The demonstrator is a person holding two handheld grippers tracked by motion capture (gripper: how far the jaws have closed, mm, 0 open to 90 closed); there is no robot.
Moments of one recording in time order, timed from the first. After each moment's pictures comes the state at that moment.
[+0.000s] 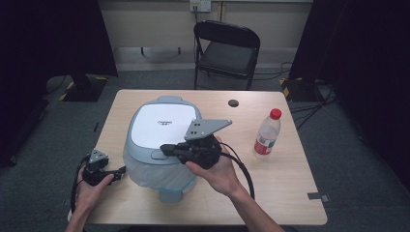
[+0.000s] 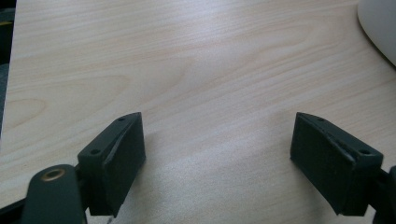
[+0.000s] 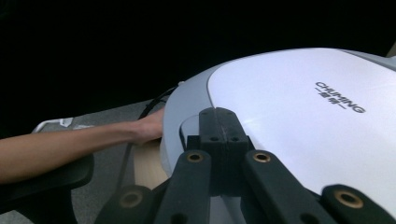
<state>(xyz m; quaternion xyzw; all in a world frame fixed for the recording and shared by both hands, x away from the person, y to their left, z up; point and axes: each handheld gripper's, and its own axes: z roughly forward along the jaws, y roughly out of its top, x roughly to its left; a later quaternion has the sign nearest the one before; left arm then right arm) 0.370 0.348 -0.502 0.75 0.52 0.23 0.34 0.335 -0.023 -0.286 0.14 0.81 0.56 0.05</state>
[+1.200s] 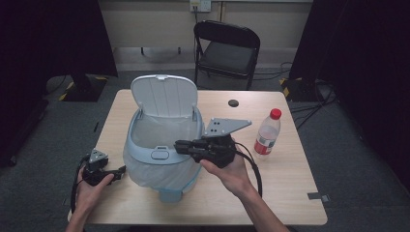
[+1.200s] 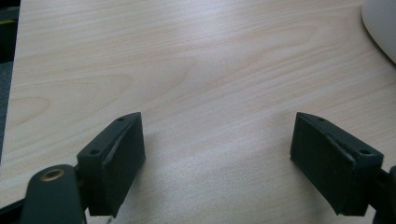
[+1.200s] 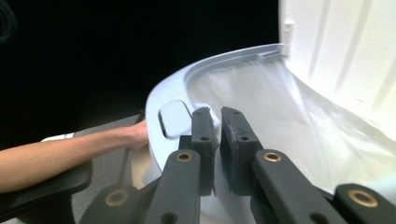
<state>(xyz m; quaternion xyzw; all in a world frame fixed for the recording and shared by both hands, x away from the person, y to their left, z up) 0.370 0.347 -0.502 0.75 0.52 0.23 0.34 0.341 -0.060 -0.293 0.17 0.79 0.59 0.06</state>
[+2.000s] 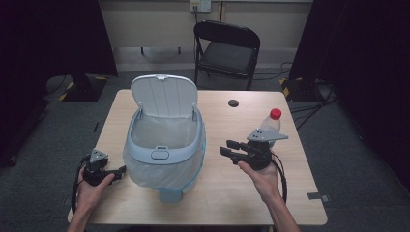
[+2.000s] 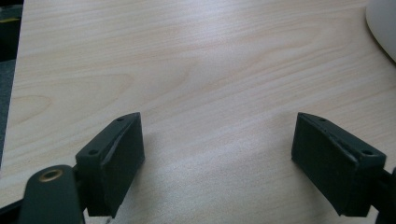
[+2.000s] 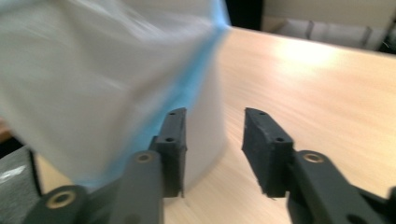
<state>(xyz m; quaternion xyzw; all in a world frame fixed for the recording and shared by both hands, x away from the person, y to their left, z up) 0.371 0.346 -0.503 0.75 0.53 0.23 0.33 0.369 -0.160 -0.377 0.36 0.76 0.53 0.12</state>
